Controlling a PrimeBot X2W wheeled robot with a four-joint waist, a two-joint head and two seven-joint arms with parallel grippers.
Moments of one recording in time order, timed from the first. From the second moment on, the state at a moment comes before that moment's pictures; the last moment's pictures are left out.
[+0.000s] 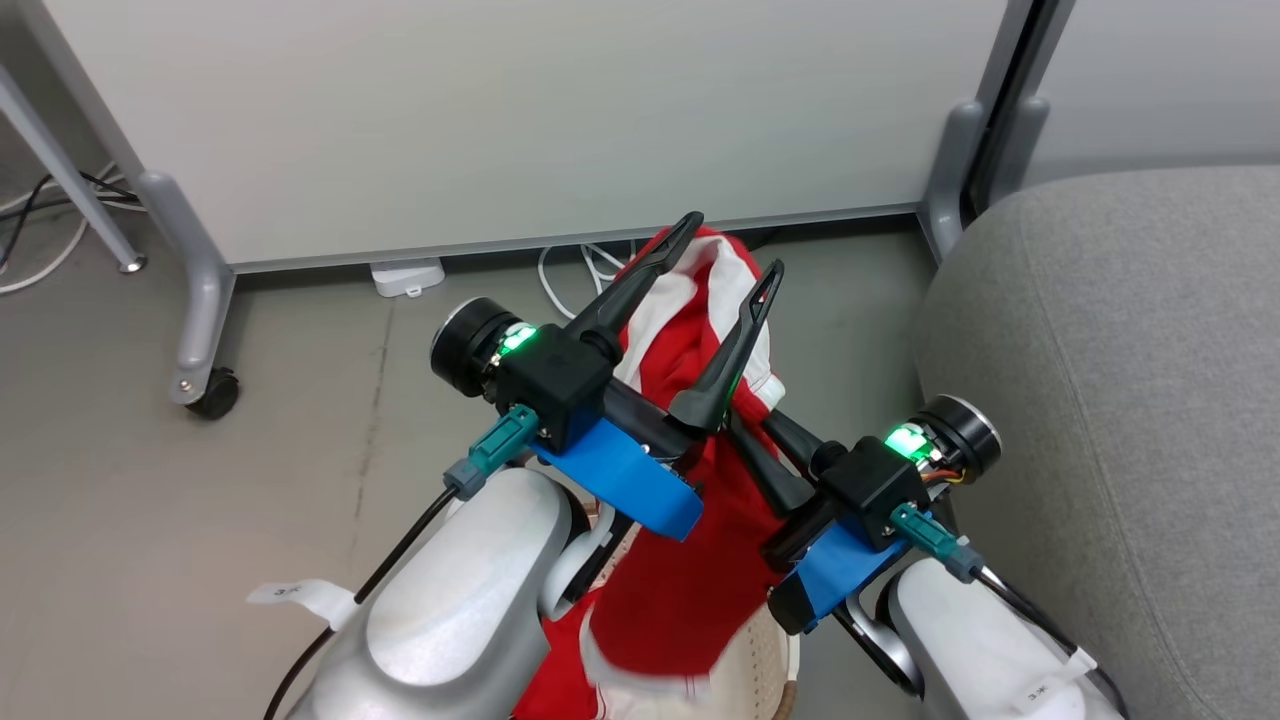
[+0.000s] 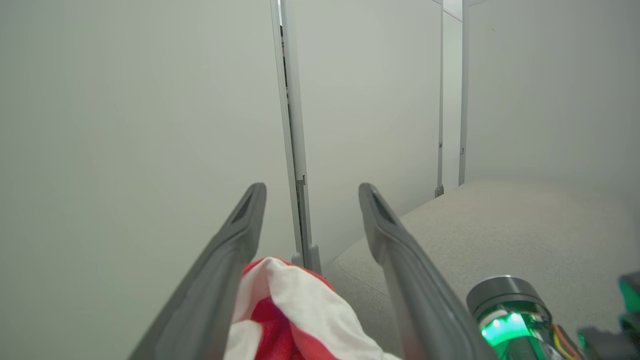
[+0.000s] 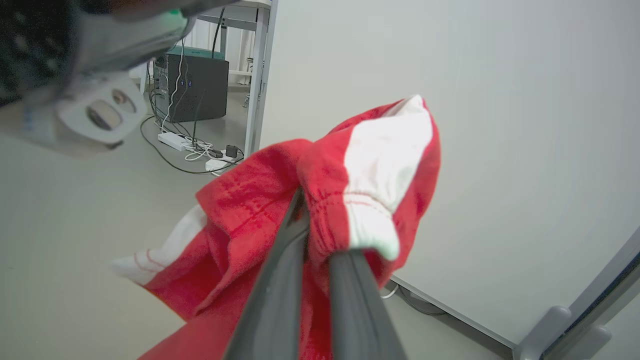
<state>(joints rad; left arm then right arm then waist) -0.60 0.08 -0.68 0.33 -0.40 -0.12 -0.26 -0.44 -0.09 0.48 0.39 0.02 0.13 -0.26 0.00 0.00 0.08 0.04</state>
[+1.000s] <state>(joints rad) -0.61 0.12 -0.77 0.35 -0.37 -0.12 -0.25 -0.37 -0.06 0.16 0.25 -0.01 0.13 -0.26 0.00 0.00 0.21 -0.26</state>
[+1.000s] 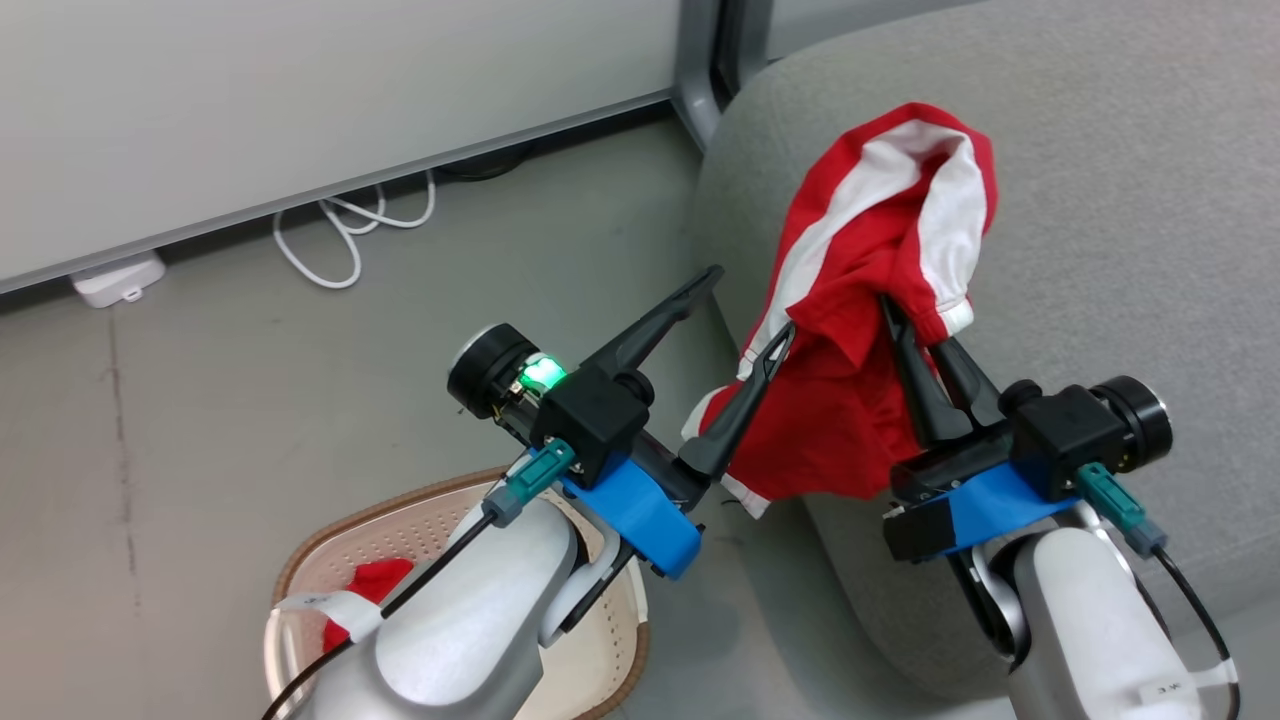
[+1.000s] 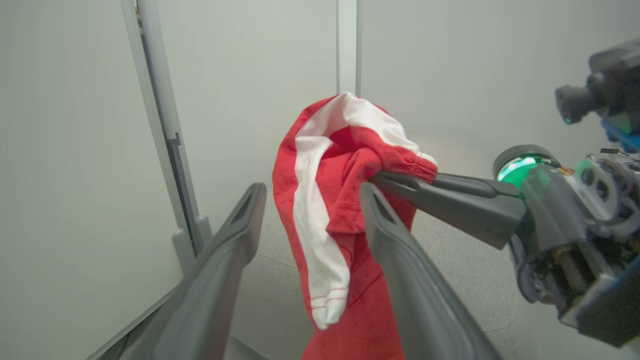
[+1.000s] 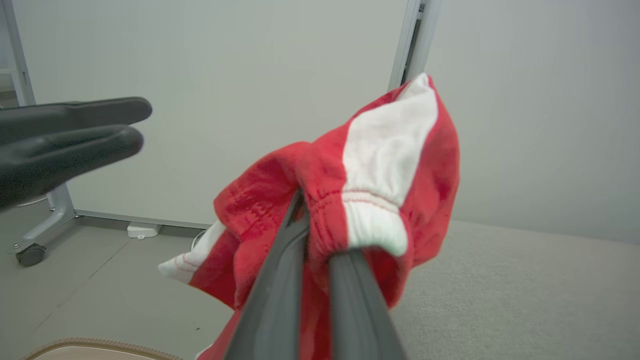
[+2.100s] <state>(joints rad) -0.76 0.22 -0.77 0.25 -0.31 -0.11 -0.23 -0.82 -0.20 -0.24 0.10 0.00 0.13 -0.26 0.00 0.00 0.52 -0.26</state>
